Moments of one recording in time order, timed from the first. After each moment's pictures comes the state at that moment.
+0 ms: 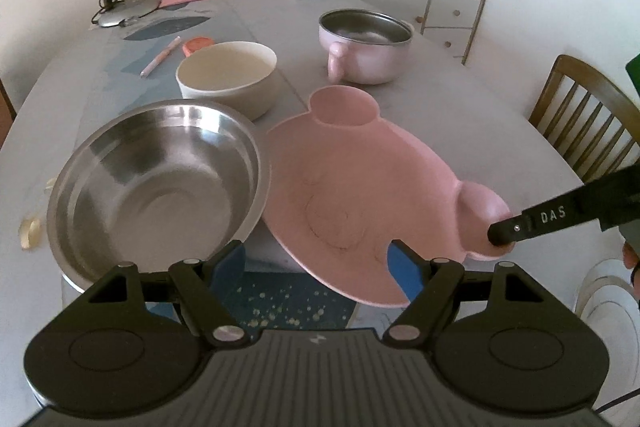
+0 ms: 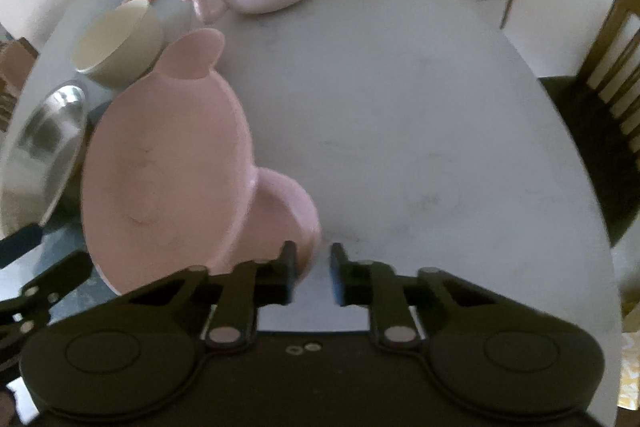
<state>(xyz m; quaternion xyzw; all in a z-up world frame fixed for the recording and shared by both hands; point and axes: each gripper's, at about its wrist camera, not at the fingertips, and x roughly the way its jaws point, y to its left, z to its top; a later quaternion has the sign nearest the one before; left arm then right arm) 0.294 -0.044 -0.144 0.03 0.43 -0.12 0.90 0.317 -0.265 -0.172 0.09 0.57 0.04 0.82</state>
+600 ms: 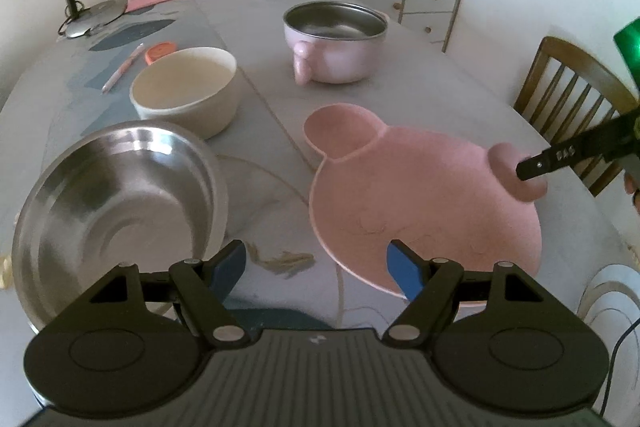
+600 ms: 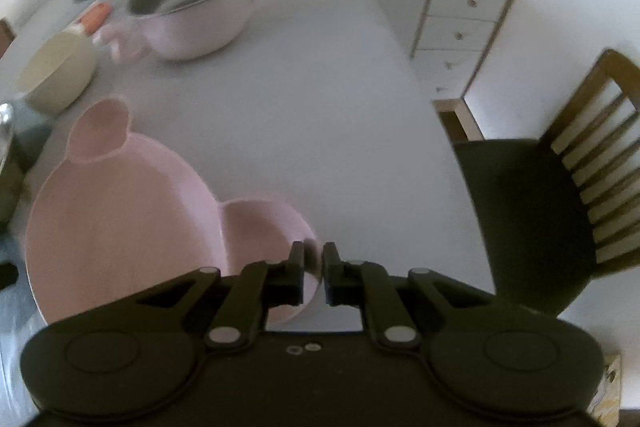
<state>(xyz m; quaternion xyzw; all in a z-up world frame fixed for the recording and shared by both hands) 0.322 -0.070 -0.150 0.05 0.44 -0.15 0.88 0.371 -0.335 -0.169 0.02 0.54 0.01 0.84</state>
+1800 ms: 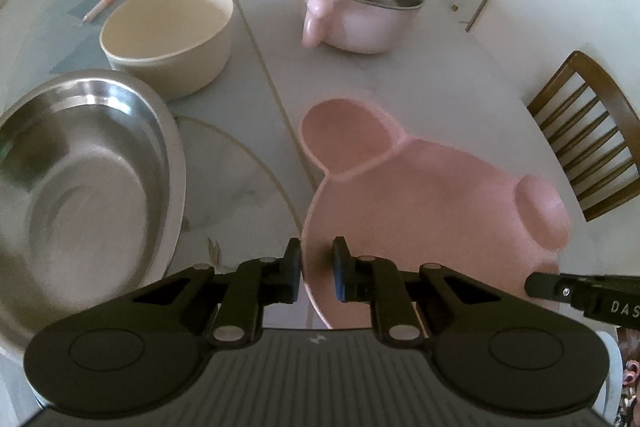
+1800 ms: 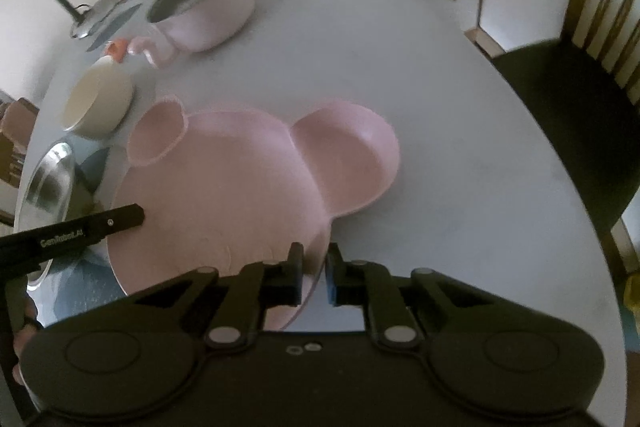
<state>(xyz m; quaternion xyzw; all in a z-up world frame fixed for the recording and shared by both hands) 0.369 -0.081 -0.168 -0.03 0.52 -0.13 0.84 0.306 -0.324 -0.165 0.17 0.54 0.02 0.82</state>
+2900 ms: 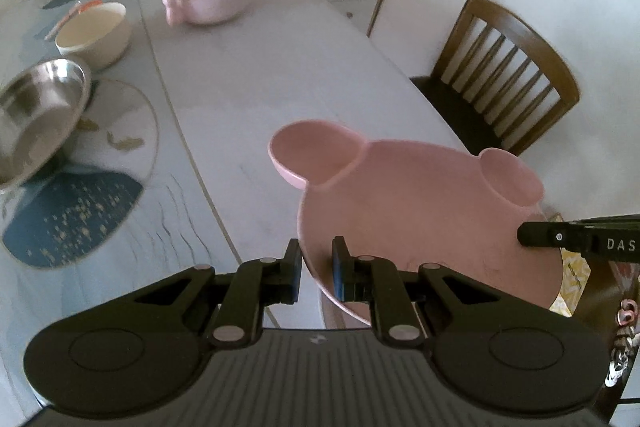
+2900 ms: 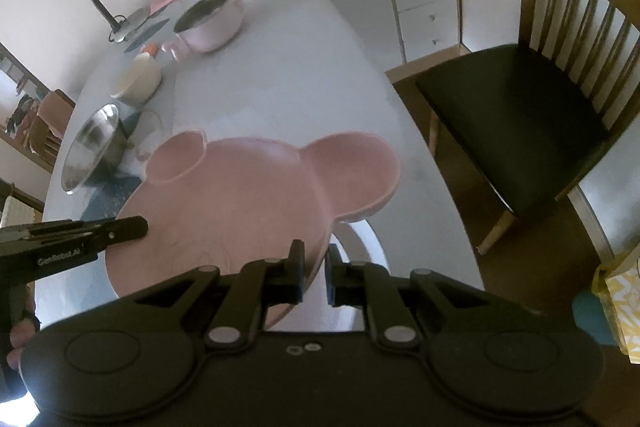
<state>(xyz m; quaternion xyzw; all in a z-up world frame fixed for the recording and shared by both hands) 0.193 -0.173 -0.115 0.02 0.50 -0.20 0.84 0.147 -0.422 -0.113 0.17 0.51 0.05 0.84</state>
